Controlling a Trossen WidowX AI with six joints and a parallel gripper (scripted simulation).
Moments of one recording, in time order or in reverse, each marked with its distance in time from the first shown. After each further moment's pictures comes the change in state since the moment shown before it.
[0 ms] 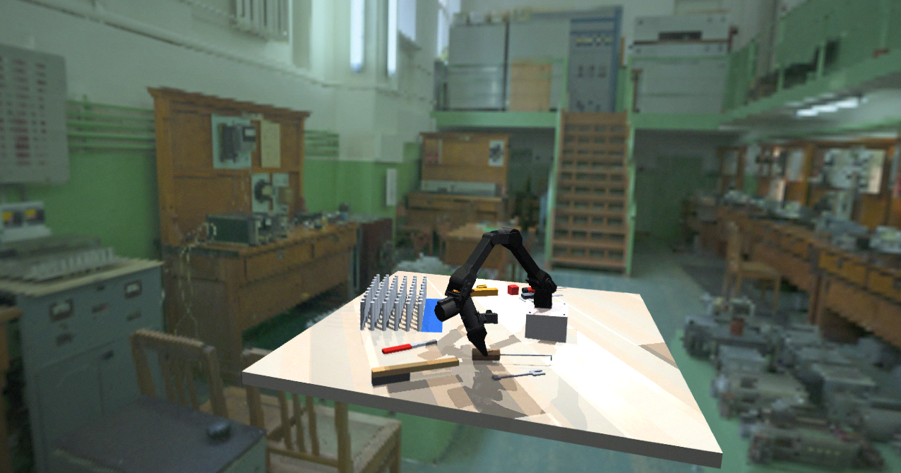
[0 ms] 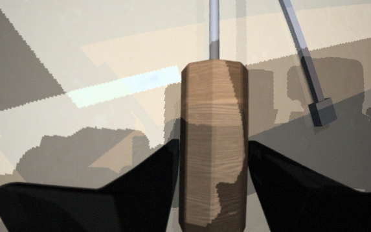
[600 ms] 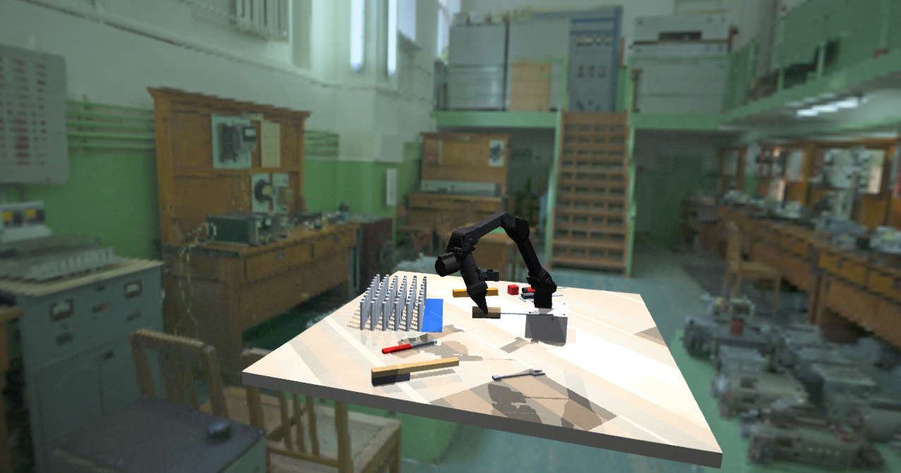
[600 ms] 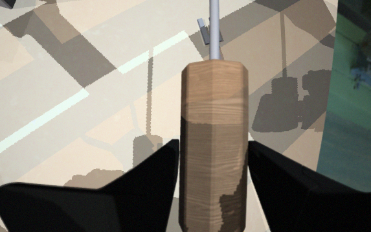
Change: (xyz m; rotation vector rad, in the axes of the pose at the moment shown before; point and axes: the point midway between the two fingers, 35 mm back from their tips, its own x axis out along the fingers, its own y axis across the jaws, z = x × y) arm -0.125 -0.040 0.053 -0.013 0.015 -0.010
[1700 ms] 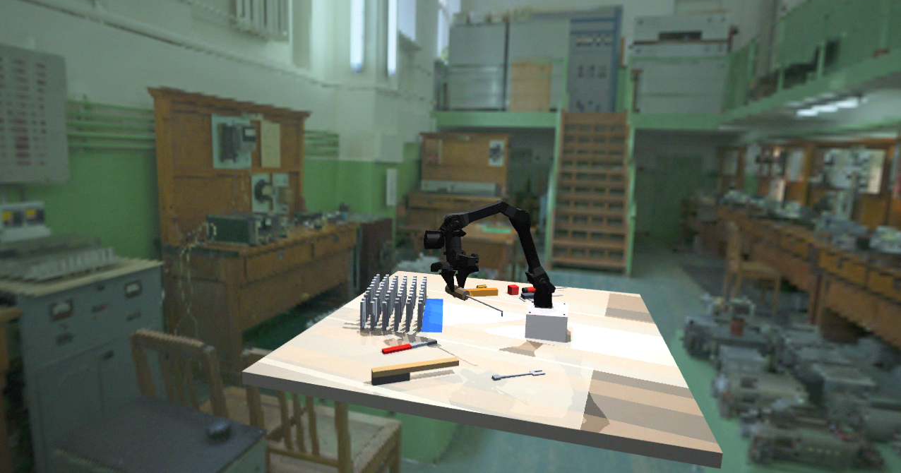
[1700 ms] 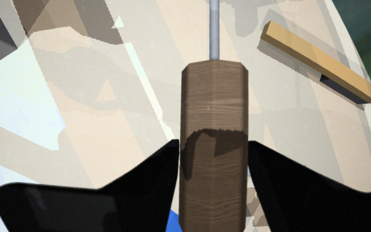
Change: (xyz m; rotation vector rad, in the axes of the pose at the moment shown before) arm -0.093 0.127 -0.053 0.771 0.250 -0.215
